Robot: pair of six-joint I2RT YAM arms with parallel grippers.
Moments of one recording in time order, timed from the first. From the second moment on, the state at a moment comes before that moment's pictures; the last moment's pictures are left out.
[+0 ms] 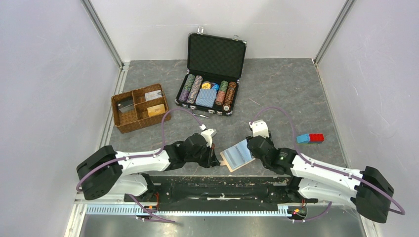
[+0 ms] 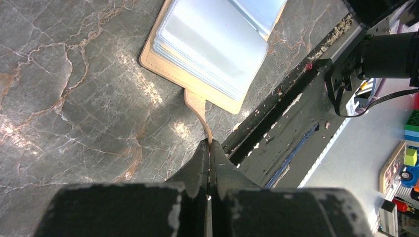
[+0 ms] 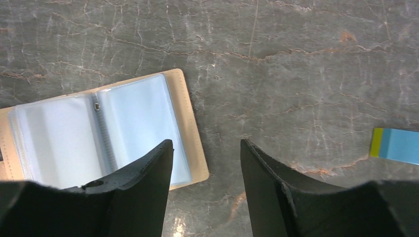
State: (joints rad) left arm -1.02 1.28 0.48 0.10 0.16 -0.70; right arm 0.98 0.96 0.44 -0.35 0.65 0.42
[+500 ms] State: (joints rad) left arm -1.02 1.27 0.48 0.10 0.16 -0.70; right arm 0.98 0.93 0.46 -0.21 0.31 0.38
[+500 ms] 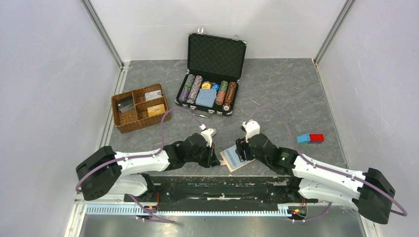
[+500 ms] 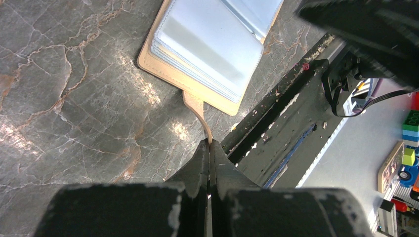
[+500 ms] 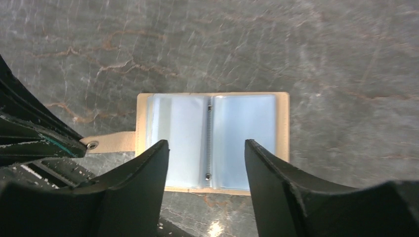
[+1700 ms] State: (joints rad) left arm -1.02 1.27 0.48 0.10 0.16 -0.70; right arm 1.14 1.18 0.45 -0.11 0.42 0.45
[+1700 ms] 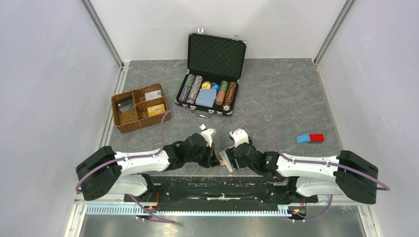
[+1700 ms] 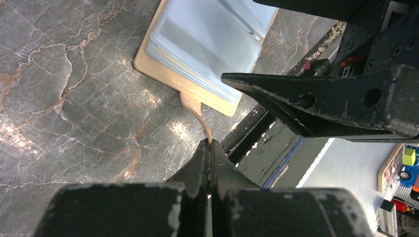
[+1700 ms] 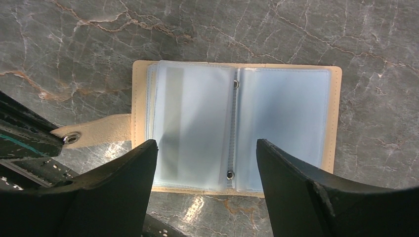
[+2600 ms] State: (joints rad) left arm -1.02 1.27 0.48 0.10 0.16 -0.70; right arm 1.17 1.24 0.45 -0.07 0.44 0.48
